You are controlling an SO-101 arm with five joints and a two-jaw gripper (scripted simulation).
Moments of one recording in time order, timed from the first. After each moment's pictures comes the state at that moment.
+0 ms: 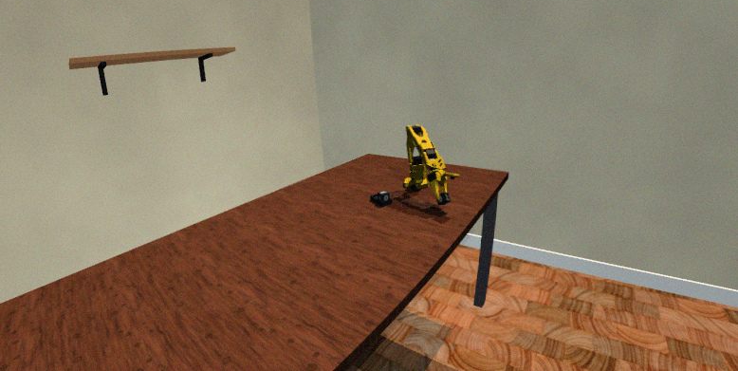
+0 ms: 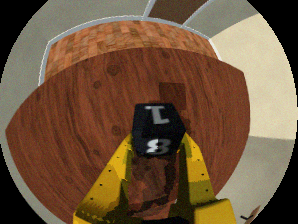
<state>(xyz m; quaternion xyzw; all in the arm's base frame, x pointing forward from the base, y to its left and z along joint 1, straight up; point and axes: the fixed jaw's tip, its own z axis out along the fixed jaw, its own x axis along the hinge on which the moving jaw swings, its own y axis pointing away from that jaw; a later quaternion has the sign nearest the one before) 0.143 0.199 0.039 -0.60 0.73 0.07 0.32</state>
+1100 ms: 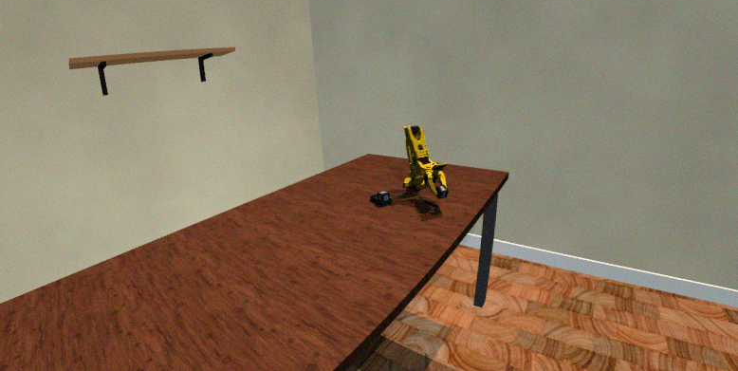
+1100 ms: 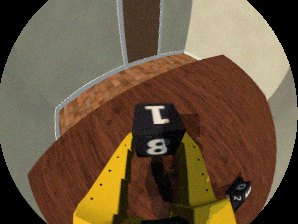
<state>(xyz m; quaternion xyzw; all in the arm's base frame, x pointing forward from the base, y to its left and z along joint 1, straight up) 0.137 0.196 0.061 -0.37 0.74 0.25 0.50</state>
